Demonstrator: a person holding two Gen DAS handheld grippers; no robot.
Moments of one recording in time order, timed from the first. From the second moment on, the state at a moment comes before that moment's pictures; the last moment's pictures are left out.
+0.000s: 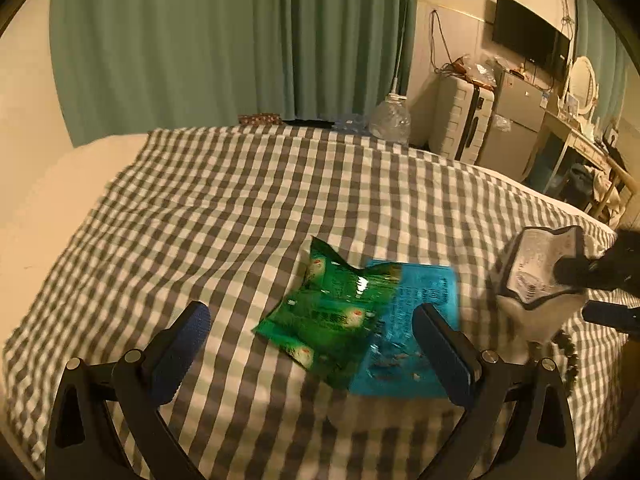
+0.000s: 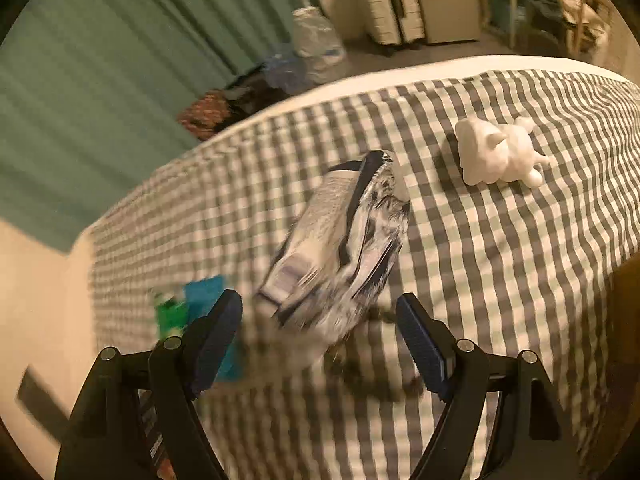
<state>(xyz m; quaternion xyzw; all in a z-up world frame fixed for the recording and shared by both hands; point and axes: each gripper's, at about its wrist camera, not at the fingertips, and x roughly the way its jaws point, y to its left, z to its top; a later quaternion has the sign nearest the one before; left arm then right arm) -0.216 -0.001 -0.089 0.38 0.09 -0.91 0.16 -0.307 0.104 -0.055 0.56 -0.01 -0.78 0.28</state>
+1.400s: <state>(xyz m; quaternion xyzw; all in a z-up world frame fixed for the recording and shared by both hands) -0.098 0.148 0.083 0.32 0.14 -0.93 -0.08 -0.217 0.332 0.120 0.46 0.08 -0.82 0.33</state>
